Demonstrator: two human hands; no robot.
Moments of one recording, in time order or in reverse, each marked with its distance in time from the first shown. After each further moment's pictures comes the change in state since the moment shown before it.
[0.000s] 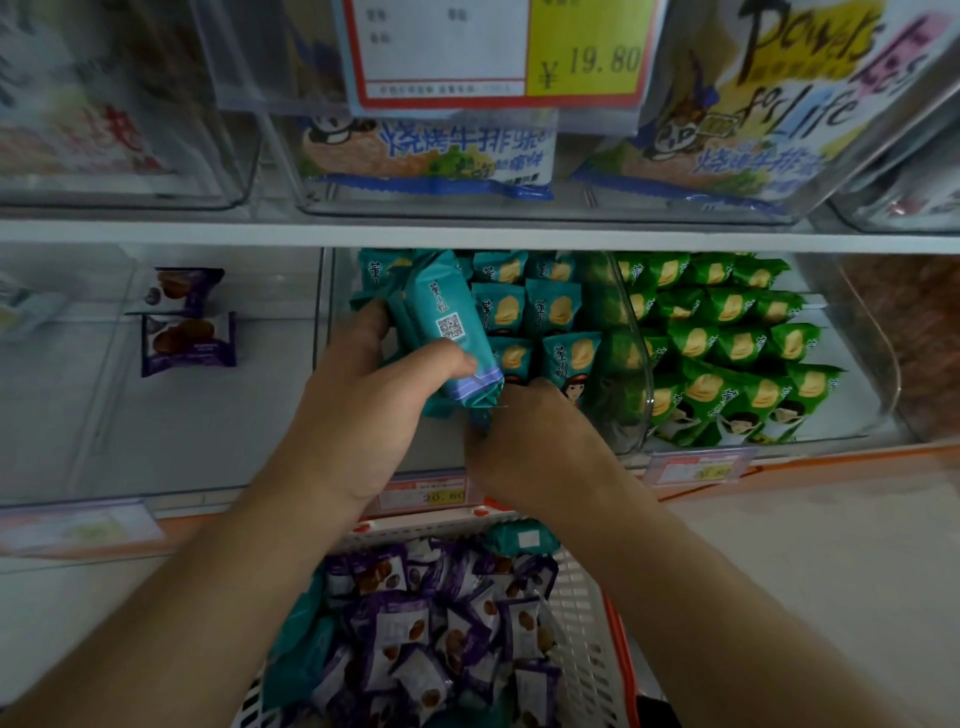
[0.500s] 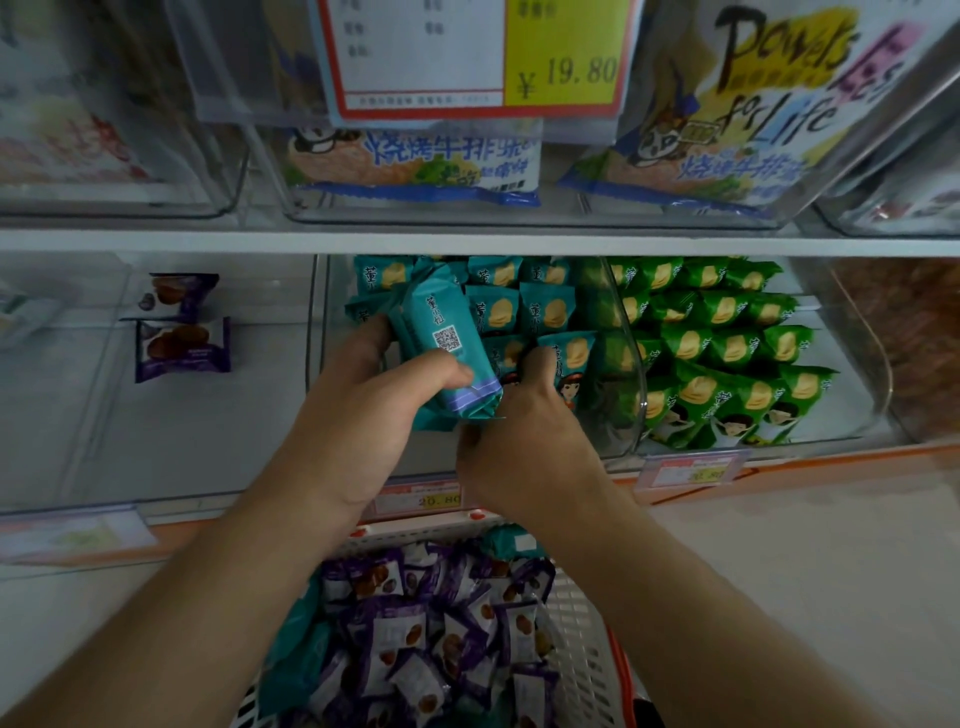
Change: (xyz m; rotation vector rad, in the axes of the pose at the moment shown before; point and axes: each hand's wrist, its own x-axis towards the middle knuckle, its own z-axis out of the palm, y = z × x) left_hand -0.001 -0.001 0.003 -0.055 -0.062 -0.022; right_hand 0.010 0.013 0.021 0.033 0.176 -0.149
